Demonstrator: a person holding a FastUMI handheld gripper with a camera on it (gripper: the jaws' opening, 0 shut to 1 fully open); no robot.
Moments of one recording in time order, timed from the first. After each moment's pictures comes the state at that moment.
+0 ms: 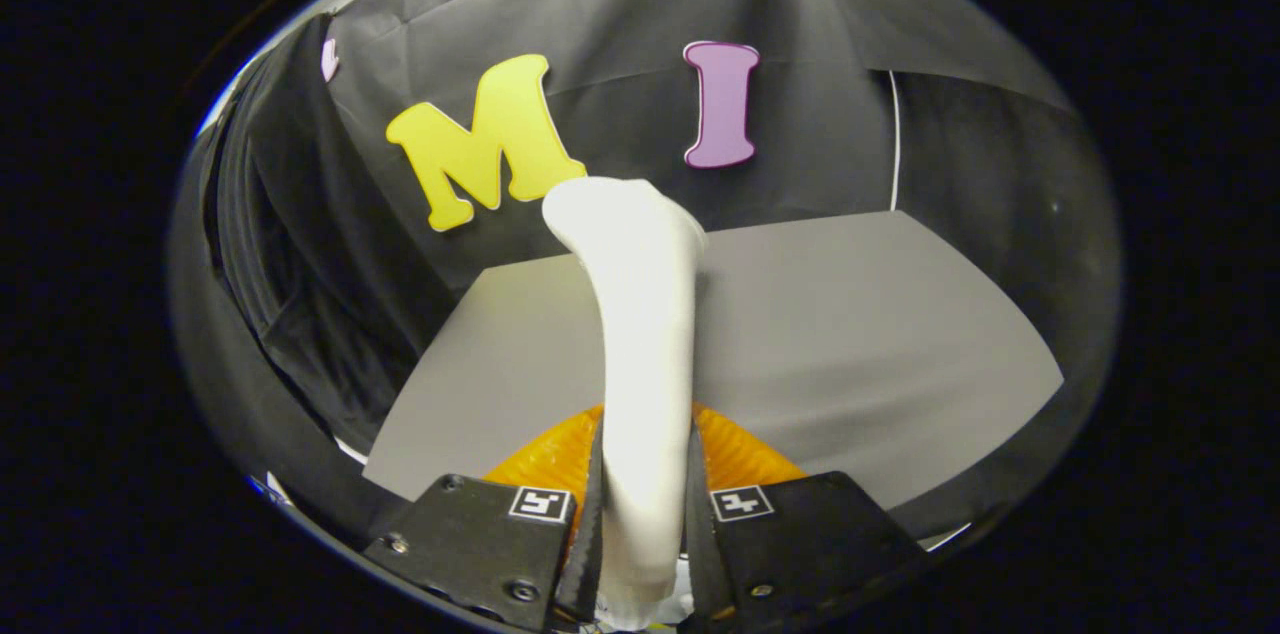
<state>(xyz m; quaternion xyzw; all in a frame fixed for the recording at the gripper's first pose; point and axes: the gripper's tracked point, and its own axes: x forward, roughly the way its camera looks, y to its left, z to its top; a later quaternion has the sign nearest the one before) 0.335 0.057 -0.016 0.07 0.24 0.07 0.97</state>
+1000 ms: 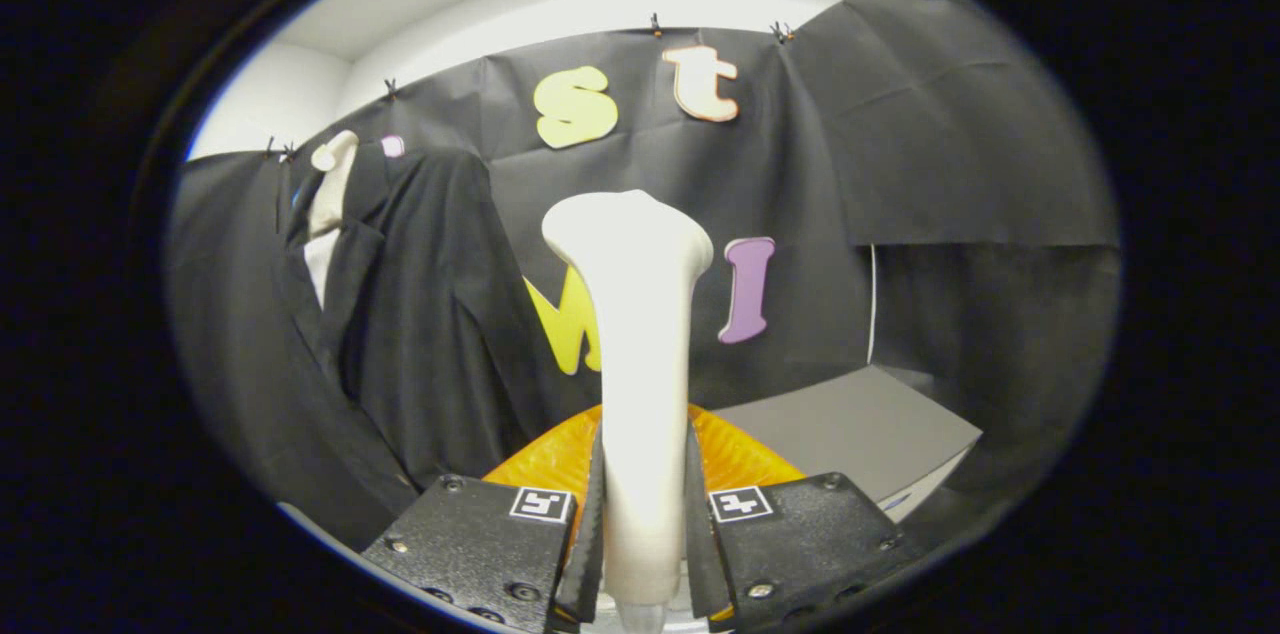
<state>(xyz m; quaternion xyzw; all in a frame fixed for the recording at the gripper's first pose) 0.219 0.173 0.199 0.08 0.01 0.05 1.00</state>
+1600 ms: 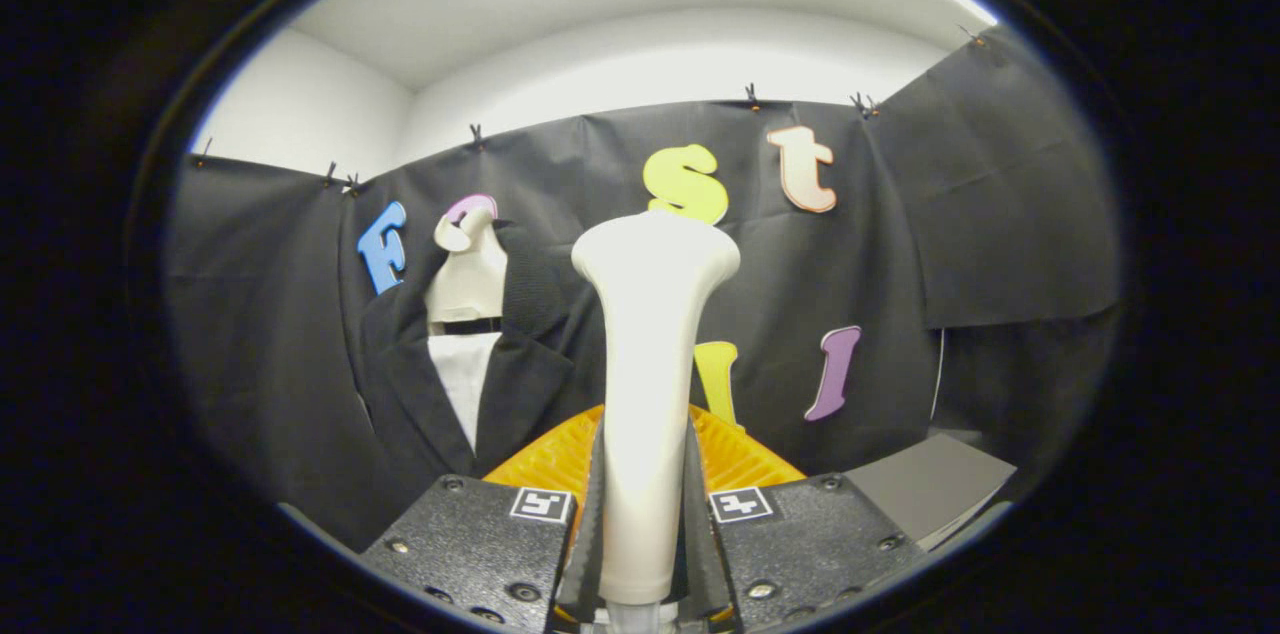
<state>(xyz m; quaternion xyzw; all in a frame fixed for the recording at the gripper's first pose) 0.188 0.329 0.299 0.06 -0.08 0.11 0.99</state>
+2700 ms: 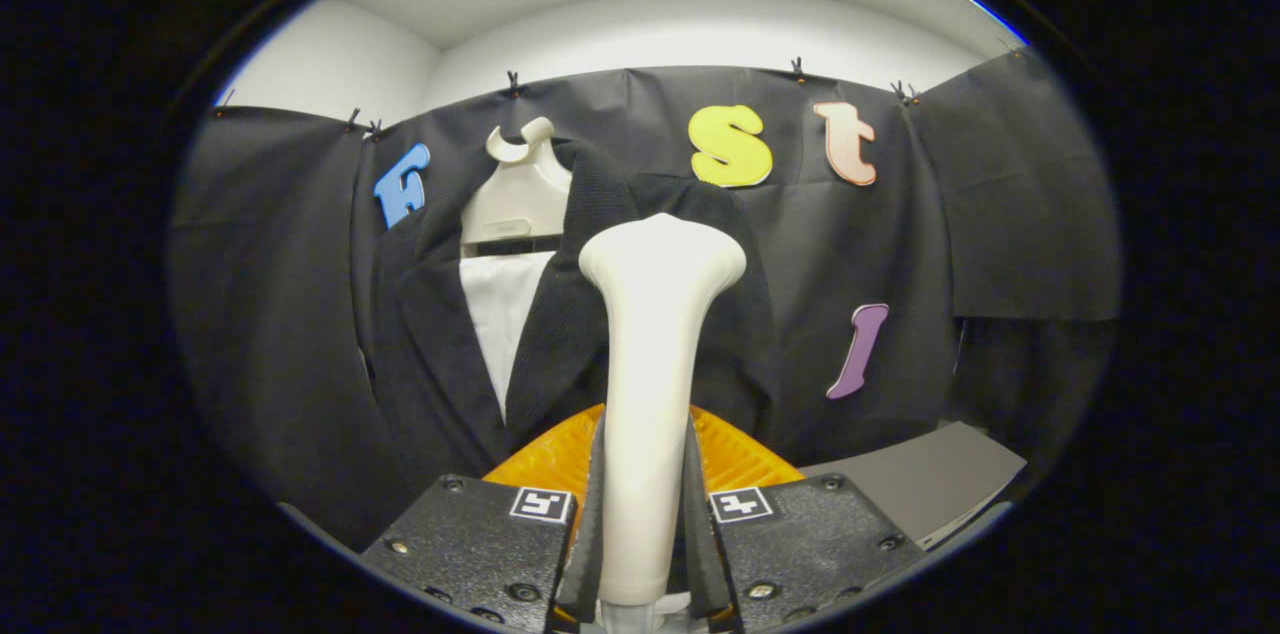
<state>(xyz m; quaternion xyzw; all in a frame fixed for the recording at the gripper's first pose) 0.208 0.379 0.229 0.01 -0.03 0.12 0.99</state>
